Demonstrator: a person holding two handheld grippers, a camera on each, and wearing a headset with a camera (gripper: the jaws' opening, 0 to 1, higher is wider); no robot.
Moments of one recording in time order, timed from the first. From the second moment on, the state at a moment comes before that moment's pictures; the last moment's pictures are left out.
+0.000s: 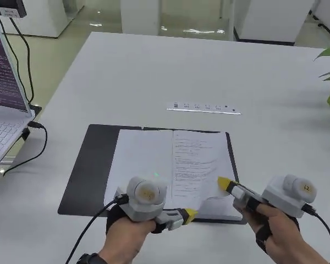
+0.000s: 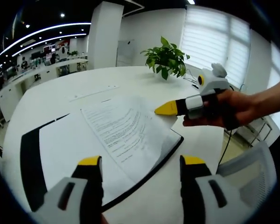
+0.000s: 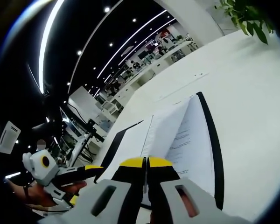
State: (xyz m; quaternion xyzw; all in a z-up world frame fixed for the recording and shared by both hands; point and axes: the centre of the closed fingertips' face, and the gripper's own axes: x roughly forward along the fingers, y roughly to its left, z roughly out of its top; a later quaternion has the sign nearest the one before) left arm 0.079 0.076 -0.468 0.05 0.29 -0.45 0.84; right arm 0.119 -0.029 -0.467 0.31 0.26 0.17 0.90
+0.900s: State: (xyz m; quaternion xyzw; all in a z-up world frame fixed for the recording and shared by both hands) left arm 0.069 0.150 -0.445 0.01 0.29 -0.41 0.86; right arm 0.142 0.069 -0.452 0.29 0.26 0.26 0.88
